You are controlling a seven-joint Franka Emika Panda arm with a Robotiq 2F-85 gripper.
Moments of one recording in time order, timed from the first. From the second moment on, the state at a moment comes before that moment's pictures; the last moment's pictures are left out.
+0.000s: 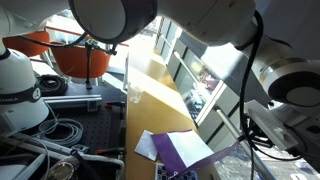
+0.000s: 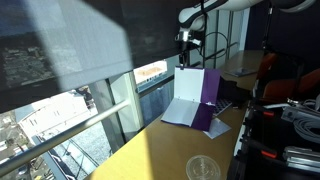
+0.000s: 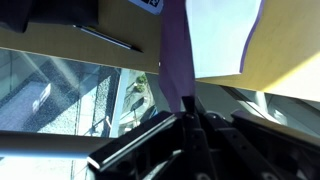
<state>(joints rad) -0.33 0.97 0.13 -0.91 0.08 1.89 -0.54</state>
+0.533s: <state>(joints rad) -0.28 0.76 0.12 -1.28 0.06 2.08 -0.58</state>
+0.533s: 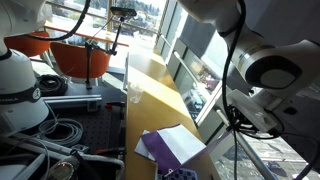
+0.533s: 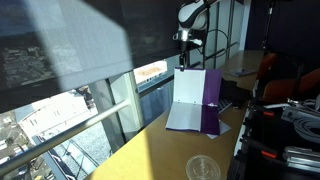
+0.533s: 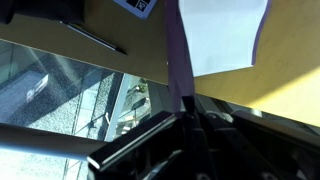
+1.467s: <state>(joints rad) -0.13 0.62 0.06 -1.68 -0.06 2.42 -0.47</state>
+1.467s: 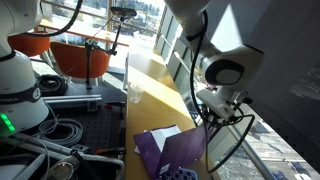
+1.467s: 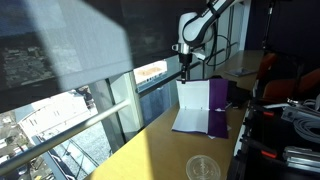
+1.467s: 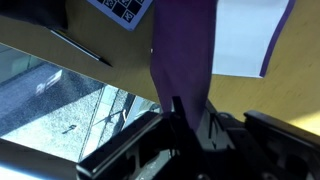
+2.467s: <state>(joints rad) -0.11 0.42 0.05 -1.93 0.00 2.43 -0.32</state>
